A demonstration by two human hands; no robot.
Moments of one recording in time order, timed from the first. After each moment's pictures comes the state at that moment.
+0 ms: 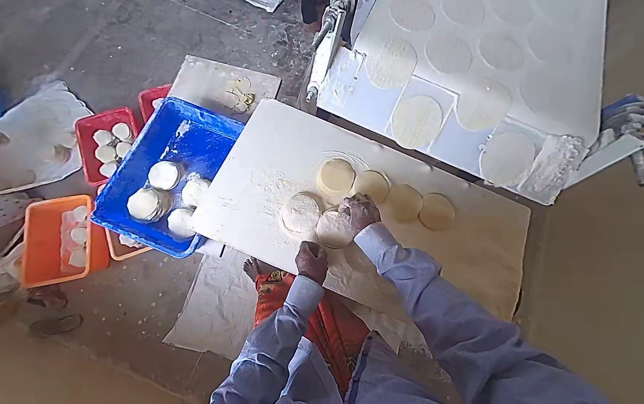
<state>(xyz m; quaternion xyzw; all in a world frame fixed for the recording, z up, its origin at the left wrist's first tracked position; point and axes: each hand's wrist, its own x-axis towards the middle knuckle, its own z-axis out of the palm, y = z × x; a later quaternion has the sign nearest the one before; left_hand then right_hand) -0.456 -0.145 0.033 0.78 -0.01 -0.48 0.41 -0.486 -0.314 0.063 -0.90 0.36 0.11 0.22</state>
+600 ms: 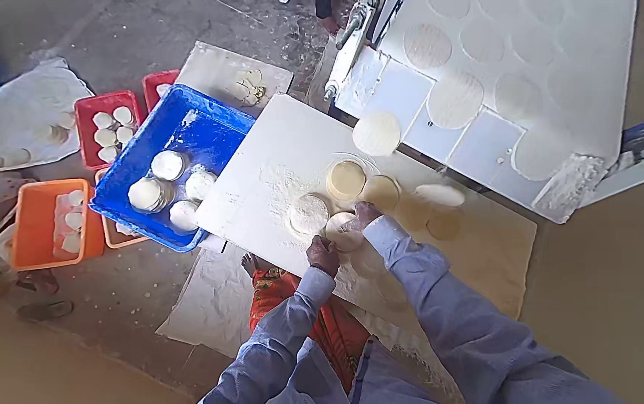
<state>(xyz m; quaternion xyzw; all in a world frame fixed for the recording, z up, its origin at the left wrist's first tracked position) -0.444 -0.171 0.038 0.77 -0.01 -0.51 0.38 -0.460 -0.330 0.067 -0.85 0.34 0.31 0.26</state>
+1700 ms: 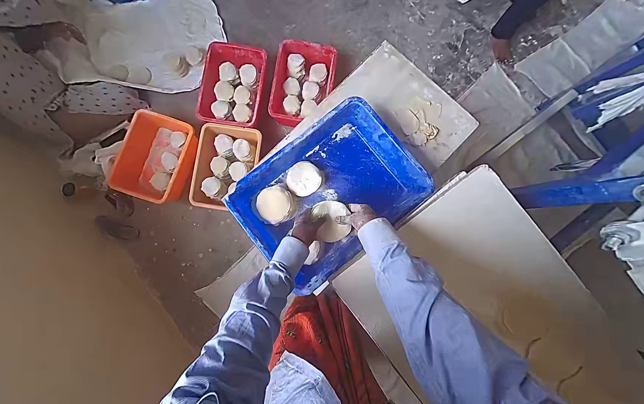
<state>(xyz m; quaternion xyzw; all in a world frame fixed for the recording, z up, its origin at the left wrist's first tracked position) -0.046 0.026 -0.051 0.71 0.12 -0.40 0.57 -0.064 -0.138 -0.035 -0.75 0.34 0.29 0.49</state>
